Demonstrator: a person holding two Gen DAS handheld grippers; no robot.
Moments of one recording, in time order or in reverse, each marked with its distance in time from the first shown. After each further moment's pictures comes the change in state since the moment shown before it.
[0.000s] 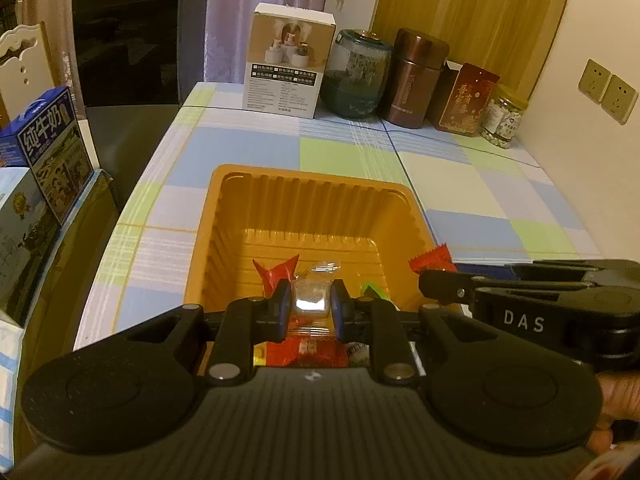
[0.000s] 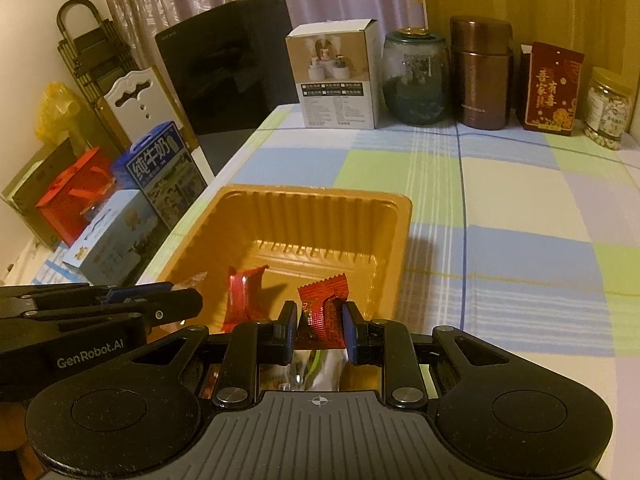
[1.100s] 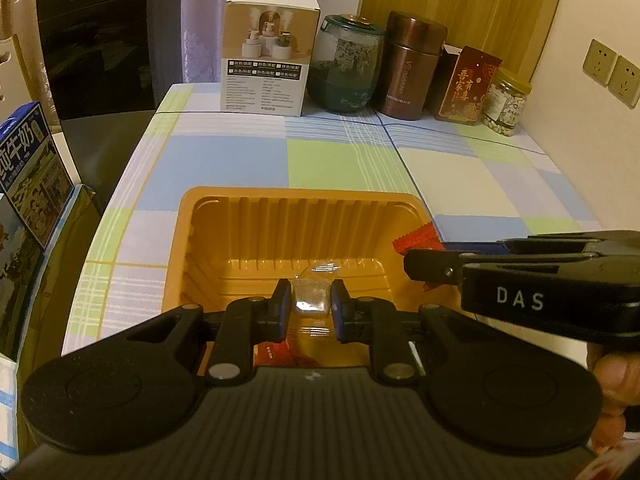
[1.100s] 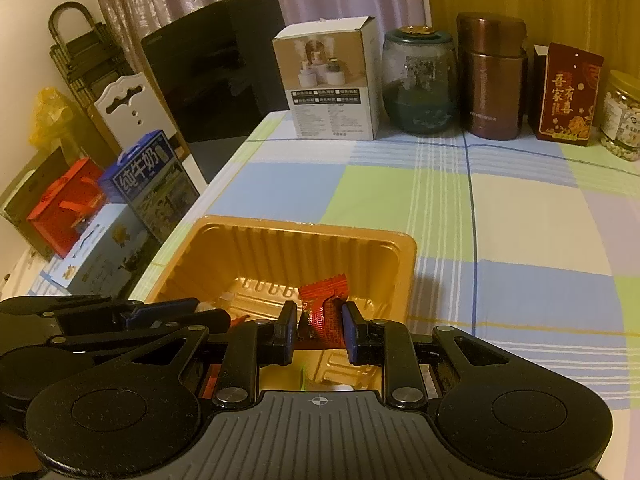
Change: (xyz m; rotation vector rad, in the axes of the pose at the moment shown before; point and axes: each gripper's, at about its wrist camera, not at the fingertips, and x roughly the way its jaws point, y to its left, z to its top) left arm 0.051 -0.005 0.025 0.060 0.026 -0.013; right arm 0.037 -0.016 0.033 0.015 0.002 0.003
